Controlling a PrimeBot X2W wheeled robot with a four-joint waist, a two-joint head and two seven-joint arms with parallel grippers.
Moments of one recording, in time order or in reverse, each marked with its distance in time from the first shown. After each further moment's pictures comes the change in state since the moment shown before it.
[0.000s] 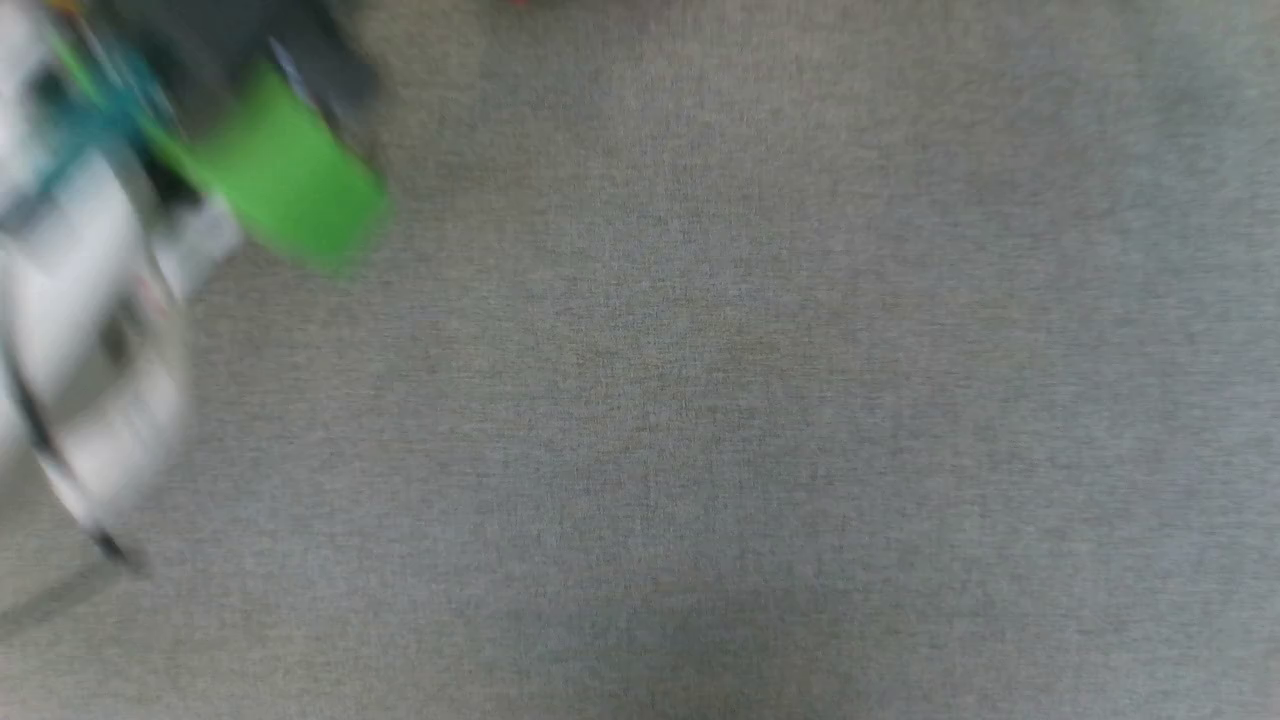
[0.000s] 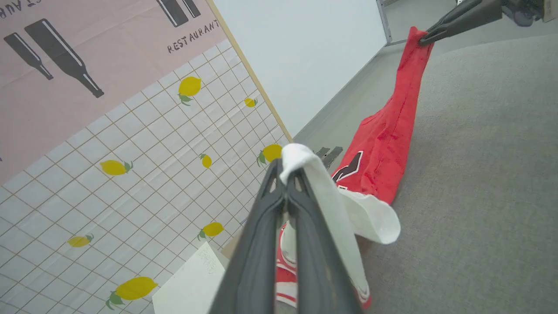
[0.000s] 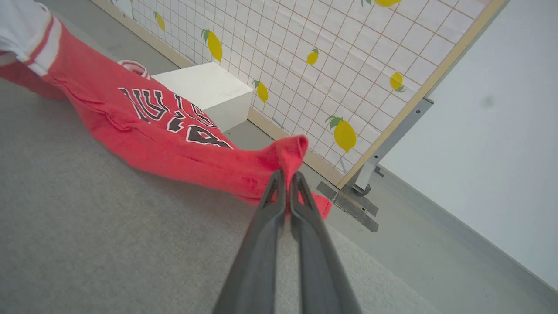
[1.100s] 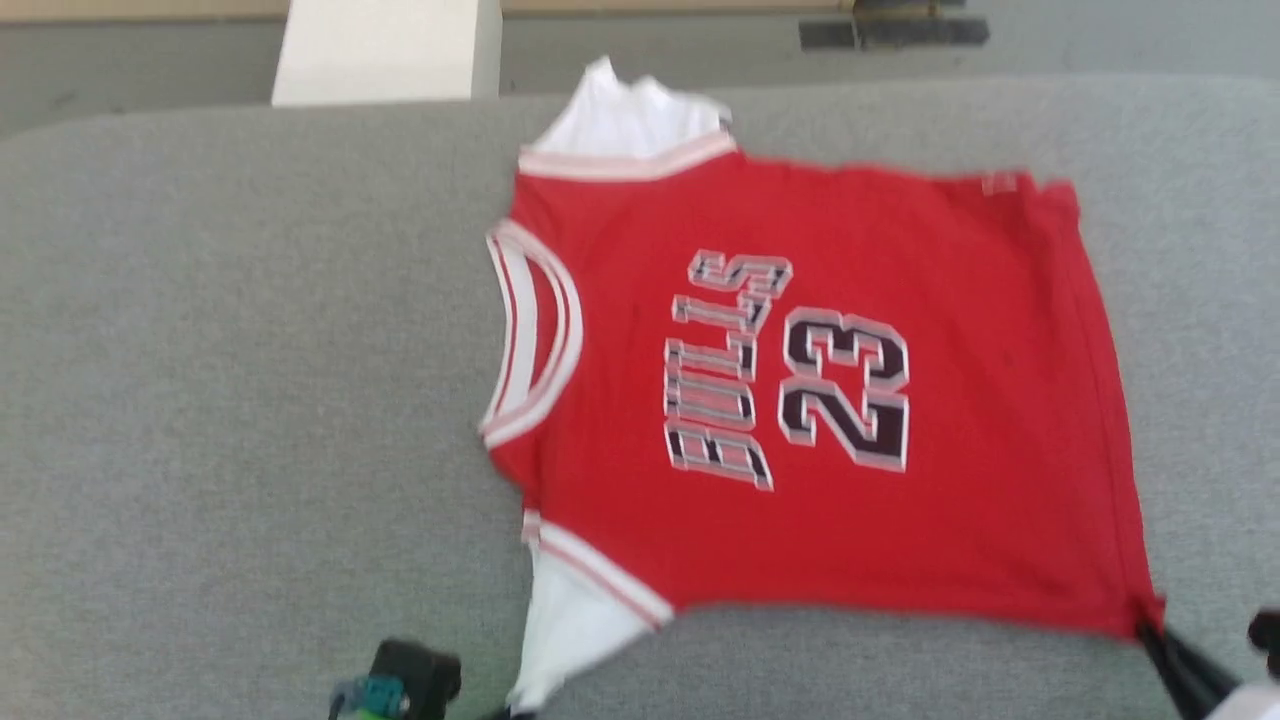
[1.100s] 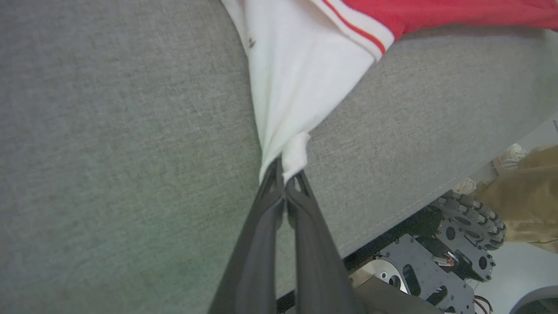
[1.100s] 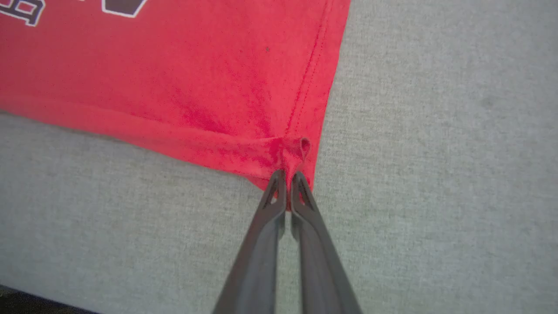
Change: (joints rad) left arm 1.002 -0.032 -0.225 -0.036 -0.534 0.366 0.125; right arm 1.380 0.468 -0.713 -0.205 -0.246 0.000 0.286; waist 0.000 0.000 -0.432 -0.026
